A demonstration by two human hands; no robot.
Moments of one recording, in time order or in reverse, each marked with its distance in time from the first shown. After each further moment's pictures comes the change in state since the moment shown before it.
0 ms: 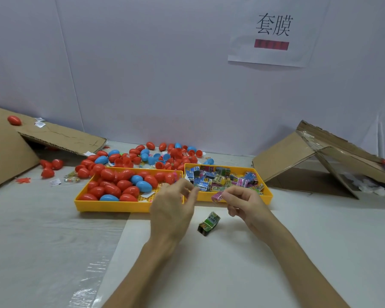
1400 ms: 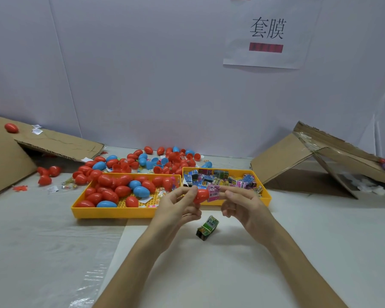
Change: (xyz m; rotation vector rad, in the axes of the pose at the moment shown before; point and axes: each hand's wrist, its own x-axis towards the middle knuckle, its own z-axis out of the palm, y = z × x) left_hand 0.010 0.001 -0.004 -1.016 -0.438 -0.626; right_hand -0.001 -0.005 0.001 0.179 -0.023 -0.009
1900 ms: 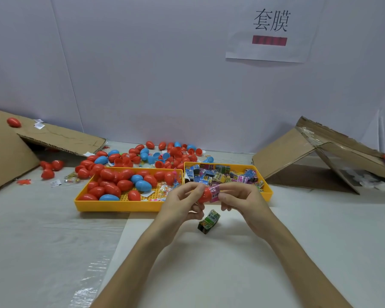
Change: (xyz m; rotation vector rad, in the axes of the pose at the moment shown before) left_hand -0.001 -0.005 0.001 0.167 -0.089 0.049; right_hand -0.001 0.004 0.003 -0.217 0.006 -0.123
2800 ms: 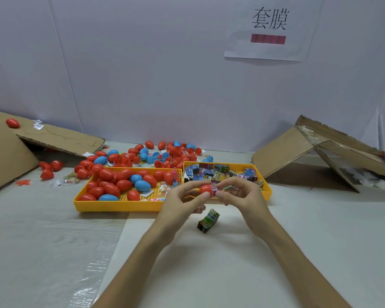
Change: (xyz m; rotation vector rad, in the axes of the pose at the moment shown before) left_hand -0.001 -0.001 0.000 0.141 0.003 0.109; right_hand 0.001 0.001 0.003 -0.062 0.070 -0.085
